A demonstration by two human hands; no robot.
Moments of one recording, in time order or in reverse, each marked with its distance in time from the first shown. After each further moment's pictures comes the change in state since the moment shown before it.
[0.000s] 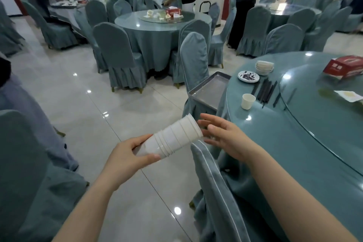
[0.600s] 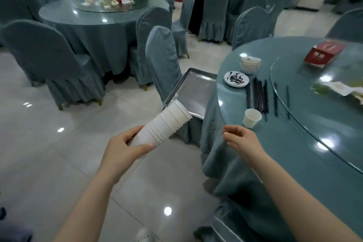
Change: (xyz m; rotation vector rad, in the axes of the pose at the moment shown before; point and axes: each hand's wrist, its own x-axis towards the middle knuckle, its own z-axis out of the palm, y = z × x) left_hand 0.338 -0.027 -0.014 -0.098 -0.164 0.023; right_hand 0.224 0.038 -0.117 -0.041 0.808 0.138
